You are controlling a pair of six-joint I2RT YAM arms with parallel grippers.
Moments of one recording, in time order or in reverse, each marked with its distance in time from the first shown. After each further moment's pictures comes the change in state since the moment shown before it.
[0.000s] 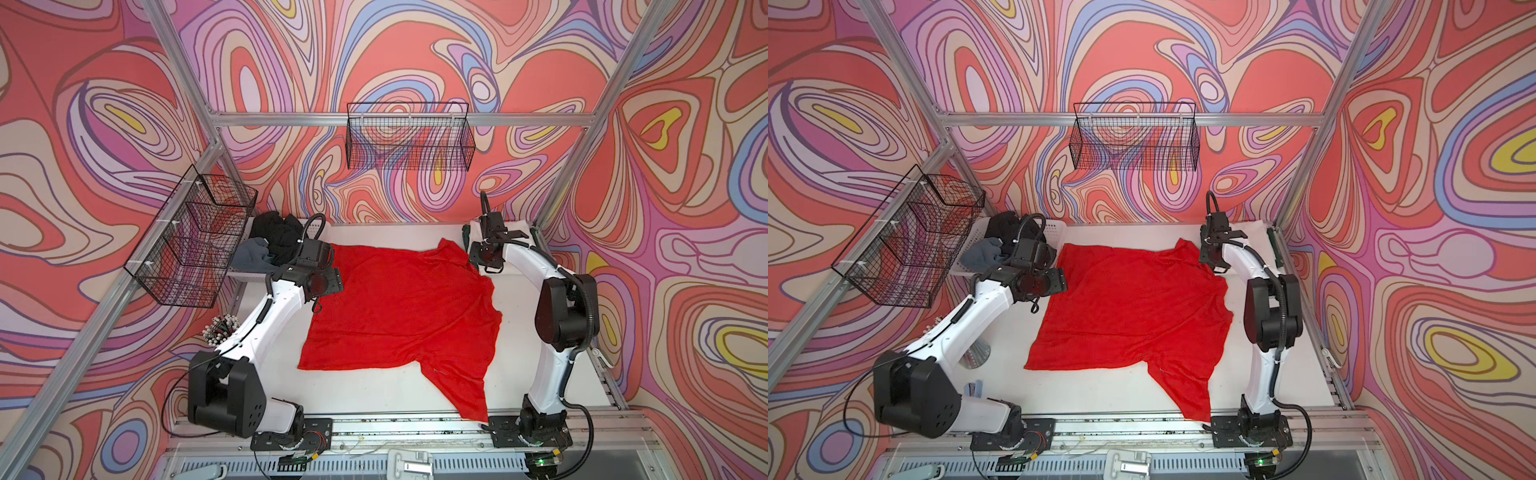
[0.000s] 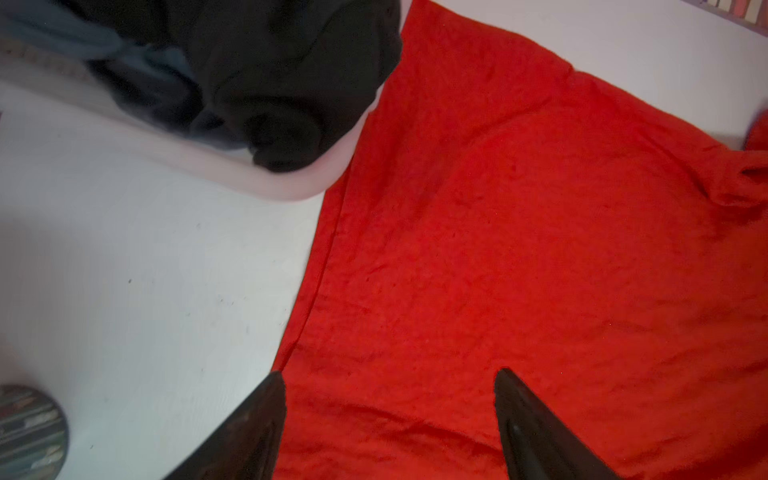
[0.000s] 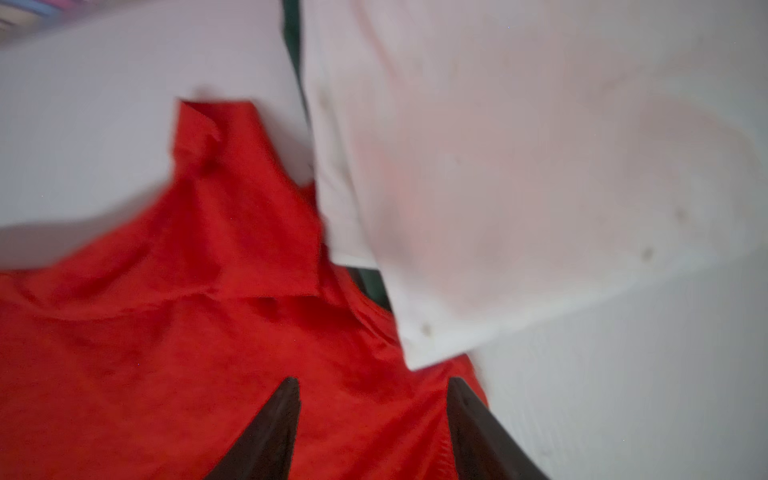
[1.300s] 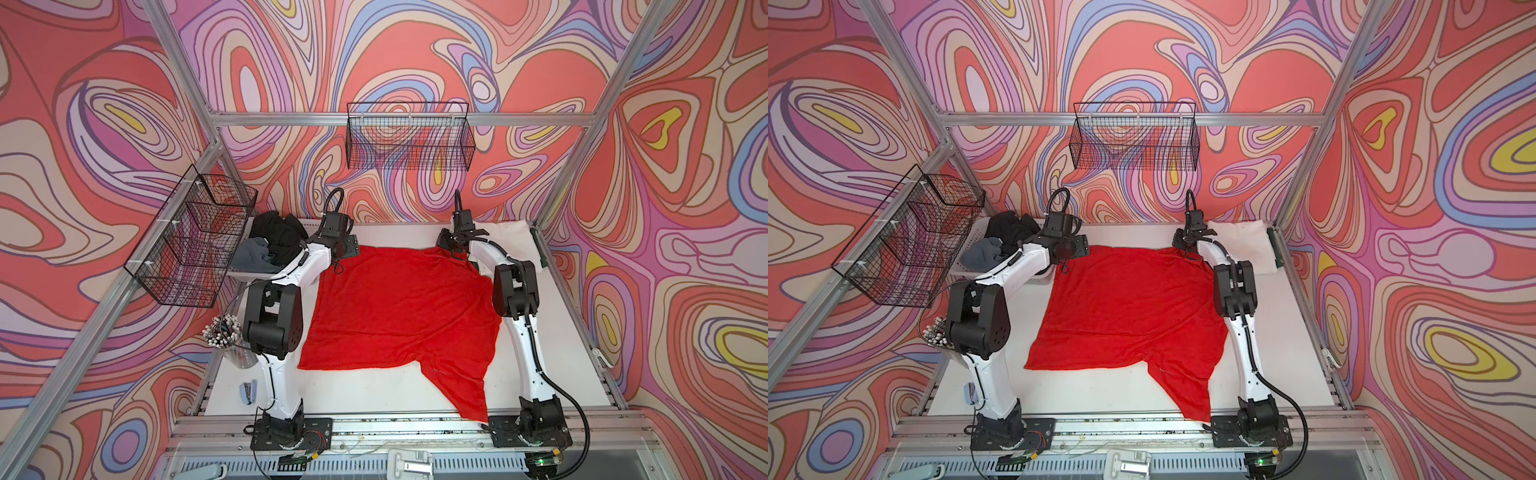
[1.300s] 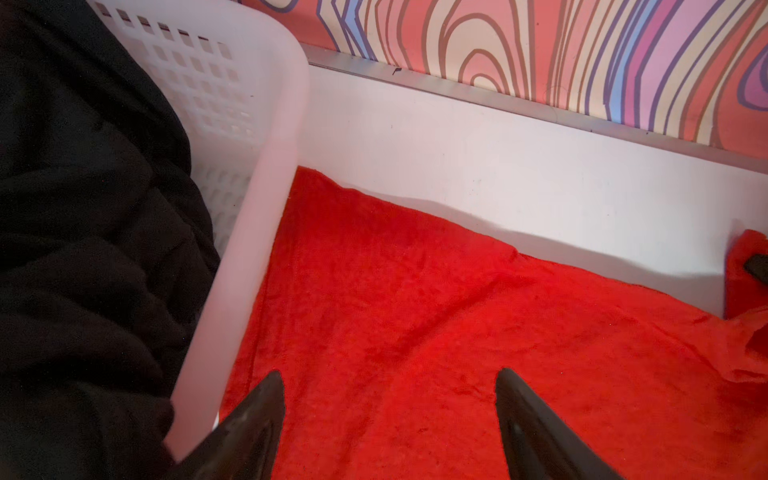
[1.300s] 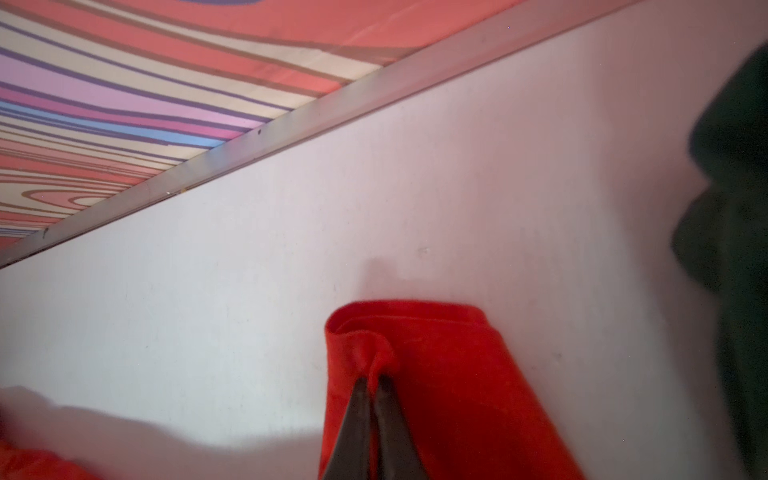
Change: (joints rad) left arm 0.008 0.461 0.342 0.286 -0.021 0.097; right arm 0.044 0.602 0.528 0.243 -0.214 0.128
